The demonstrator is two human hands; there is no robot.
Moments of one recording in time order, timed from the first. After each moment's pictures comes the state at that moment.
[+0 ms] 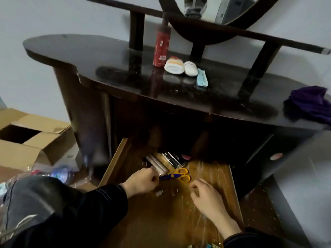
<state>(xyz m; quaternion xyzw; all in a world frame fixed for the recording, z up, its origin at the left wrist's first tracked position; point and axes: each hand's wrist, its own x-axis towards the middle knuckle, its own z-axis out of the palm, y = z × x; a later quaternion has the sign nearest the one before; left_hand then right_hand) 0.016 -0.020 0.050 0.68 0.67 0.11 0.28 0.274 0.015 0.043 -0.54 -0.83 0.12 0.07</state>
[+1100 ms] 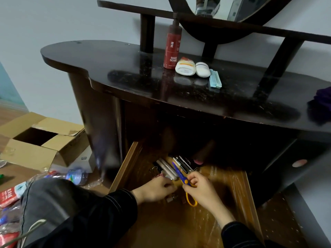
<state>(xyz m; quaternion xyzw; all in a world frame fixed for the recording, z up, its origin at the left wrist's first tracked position) 0.027 -0.024 0.051 0.61 0.62 0.19 0.45 0.223 0.045 0.030 -0.51 -0.75 0.37 0.18</state>
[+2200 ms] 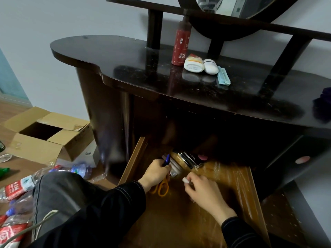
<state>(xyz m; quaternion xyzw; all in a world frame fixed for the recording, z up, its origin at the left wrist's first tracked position) 0.009 -0.015 0.049 0.41 0.69 0.38 0.46 0.215 0.017 0.040 -0.43 -0.89 0.10 0.06</state>
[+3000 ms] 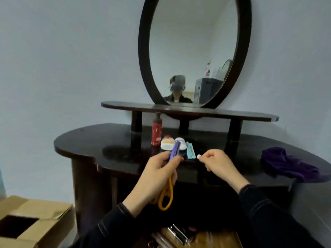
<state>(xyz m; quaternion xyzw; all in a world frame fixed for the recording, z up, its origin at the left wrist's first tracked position) 0.028 -0.040 0.327 0.62 0.43 0.58 0.31 0.224 0.100 0.327 -0.52 -0.75 0.20 0.36</state>
